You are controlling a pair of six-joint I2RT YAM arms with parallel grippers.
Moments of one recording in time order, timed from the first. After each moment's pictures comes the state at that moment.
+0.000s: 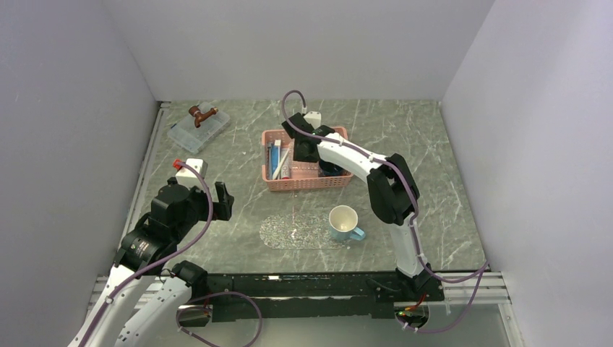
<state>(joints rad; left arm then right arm) -0.45 0.51 0.79 -0.74 -0.17 -0.26 0.71 2.13 1.78 -0.64 0.38 0.70</state>
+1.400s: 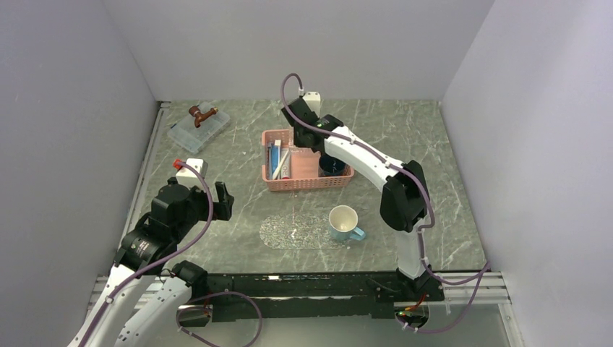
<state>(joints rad) -0.45 0.51 0.79 -0.74 -0.17 -0.26 0.73 2.03 1.87 -0.68 0.47 0.57</state>
